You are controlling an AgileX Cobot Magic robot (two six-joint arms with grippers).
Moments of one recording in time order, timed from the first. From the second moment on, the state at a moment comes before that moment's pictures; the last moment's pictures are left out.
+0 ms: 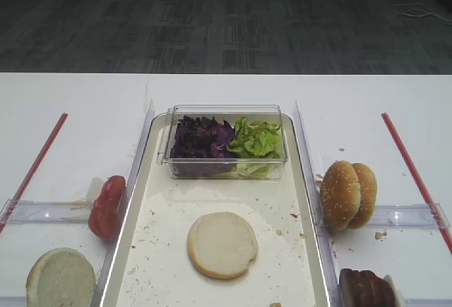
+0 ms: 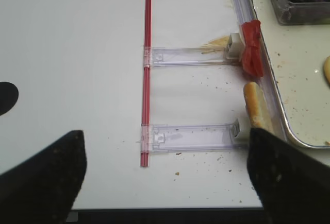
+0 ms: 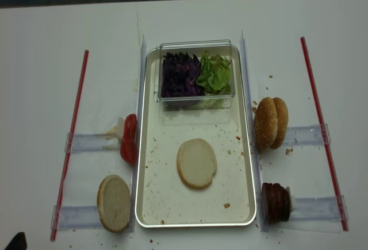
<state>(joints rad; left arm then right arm) -0.02 -0.02 -0.54 0.05 1.28 -0.10 -0.03 -0.02 -0.49 -0.03 1.12 0.02</state>
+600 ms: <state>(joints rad) -0.02 -0.02 -0.49 0.04 1.19 -0.06 -0.03 -0.02 -0.49 -0.03 1.12 0.02</state>
